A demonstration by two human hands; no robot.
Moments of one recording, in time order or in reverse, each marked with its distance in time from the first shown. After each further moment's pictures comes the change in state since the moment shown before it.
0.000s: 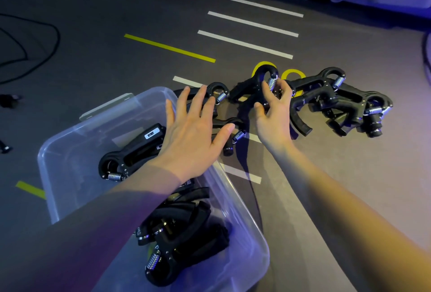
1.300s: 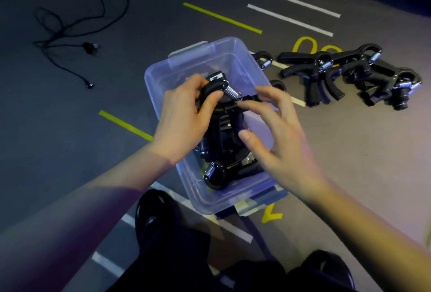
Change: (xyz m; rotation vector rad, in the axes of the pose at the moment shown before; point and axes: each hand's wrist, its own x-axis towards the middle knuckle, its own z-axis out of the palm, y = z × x) left_hand -0.156 -0.064 -0.053 -0.592 0.401 -0.065; right_hand -0.213 -0.121 -0.024 -0.062 -0.356 -0.505
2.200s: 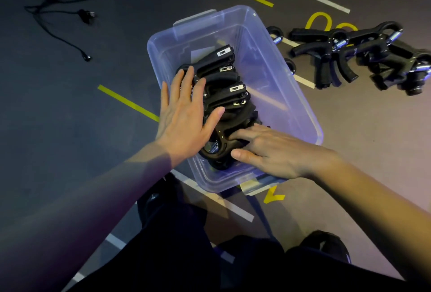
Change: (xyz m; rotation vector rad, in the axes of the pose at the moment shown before) left_hand -0.041 -0.045 0.020 0.578 -0.229 -0.052; right_hand 0.001 0.016 0.017 -0.331 -0.994 -0.020
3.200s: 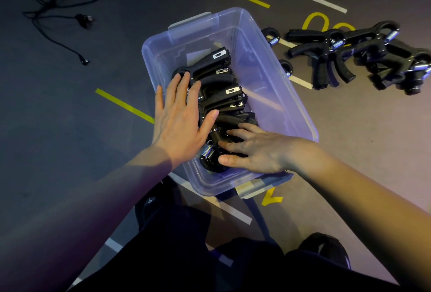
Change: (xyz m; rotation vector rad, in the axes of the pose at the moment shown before) left_hand 0.001 0.000 0.006 0.076 0.058 -0.006; right_hand 0.020 0.004 0.001 -0.012 -0.266 0.234
